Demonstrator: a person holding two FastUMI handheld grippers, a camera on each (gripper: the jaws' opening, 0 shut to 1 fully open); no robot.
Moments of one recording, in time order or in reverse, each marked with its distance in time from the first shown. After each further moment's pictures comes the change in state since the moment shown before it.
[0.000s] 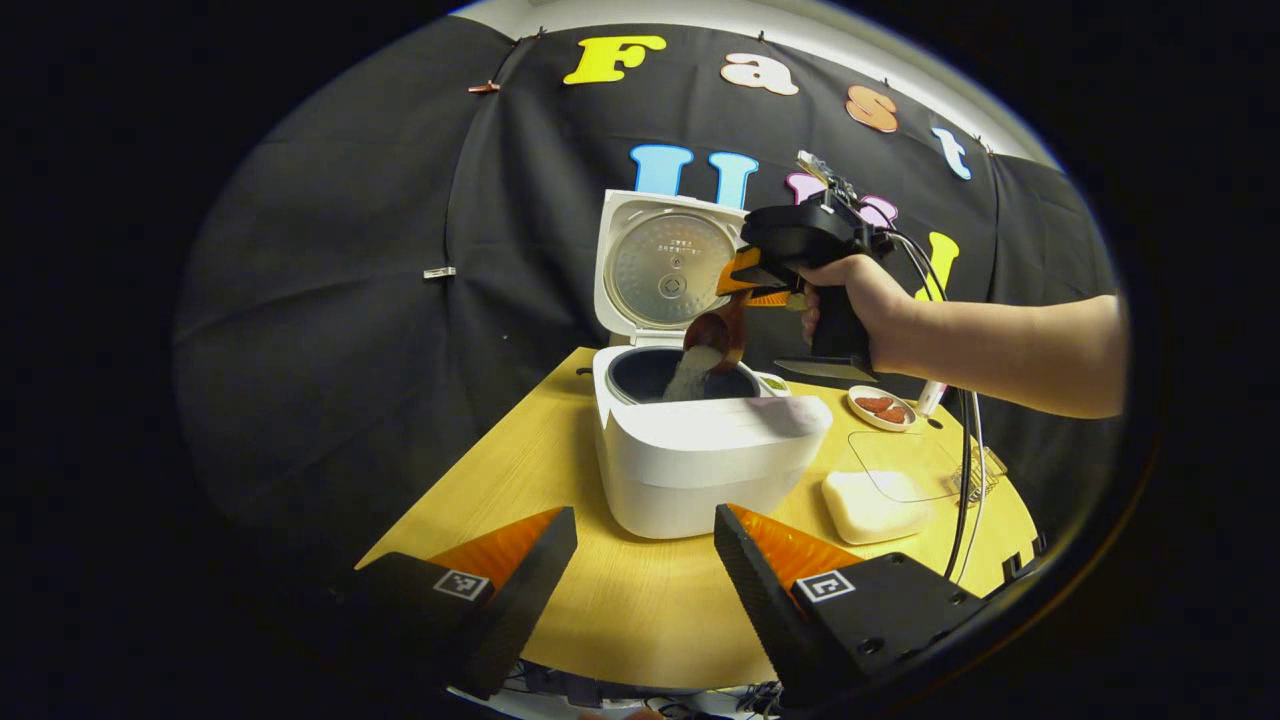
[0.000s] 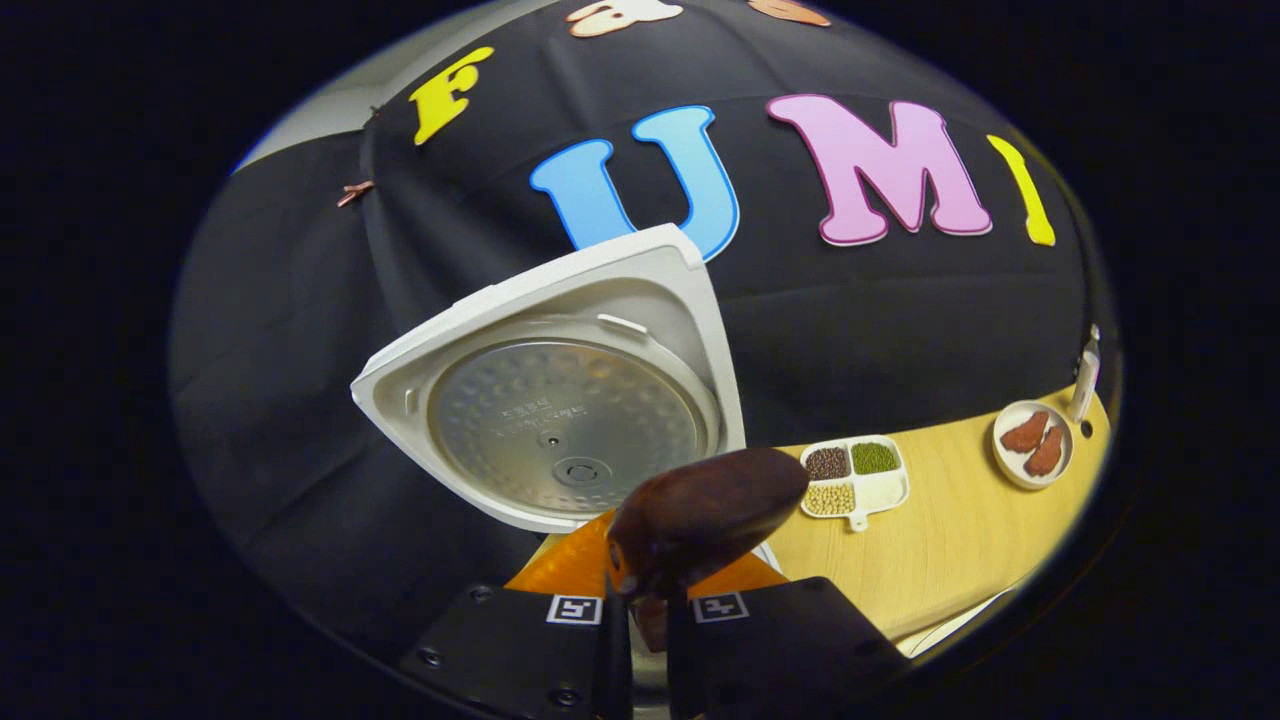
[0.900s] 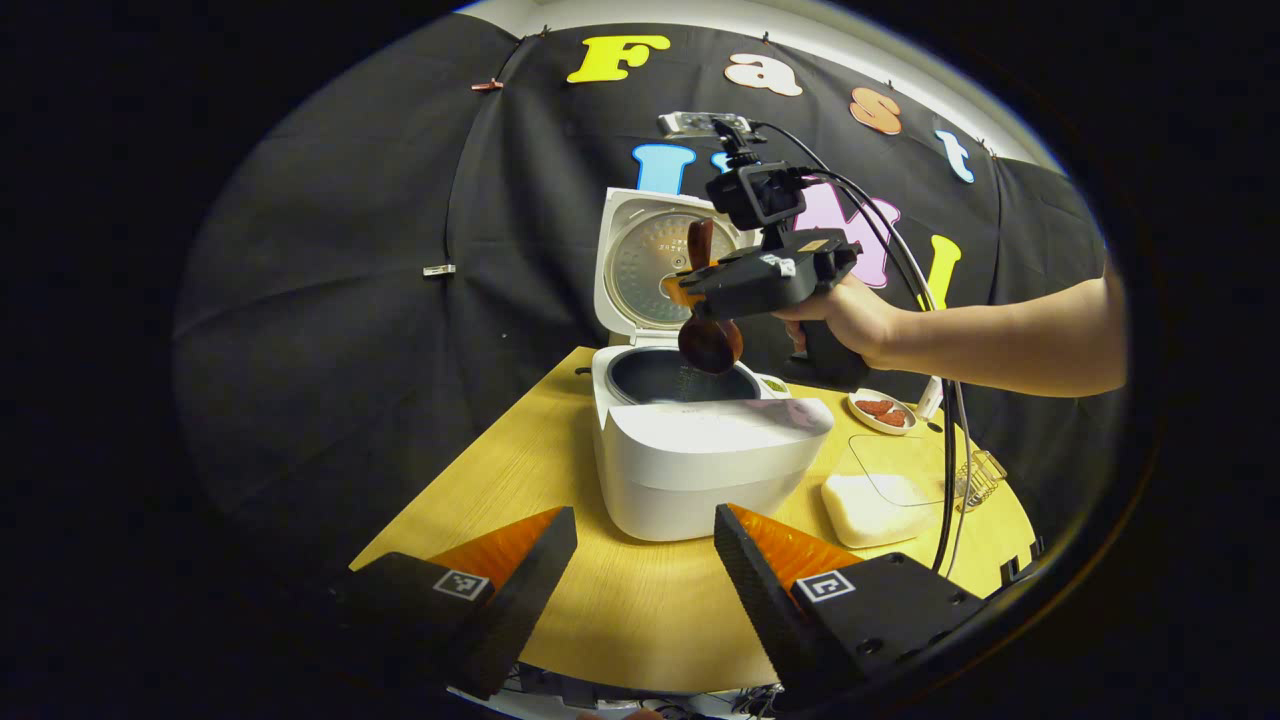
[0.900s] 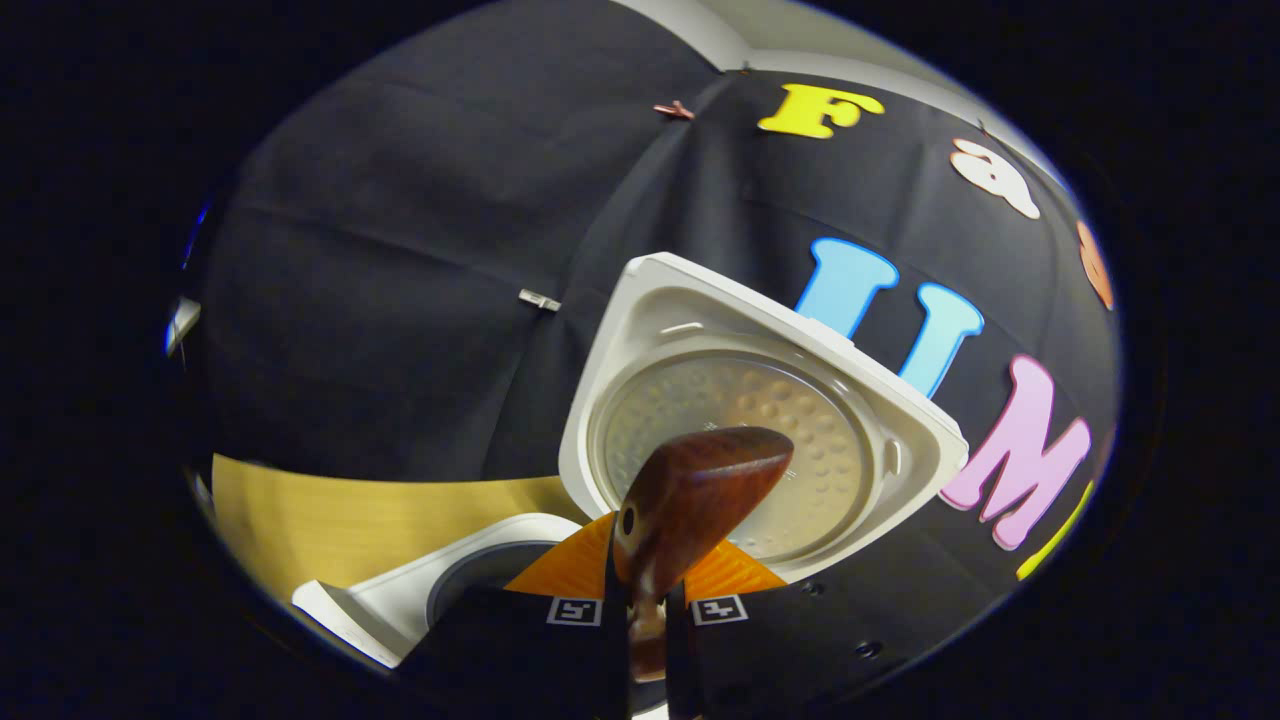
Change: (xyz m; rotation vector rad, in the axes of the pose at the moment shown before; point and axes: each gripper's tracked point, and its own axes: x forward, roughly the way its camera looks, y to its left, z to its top) left arm 0.005 0.000 -0.004 -0.008 0.000 0.000; right arm -0.003 0.085 -0.035 -0.913 -0.126 0.208
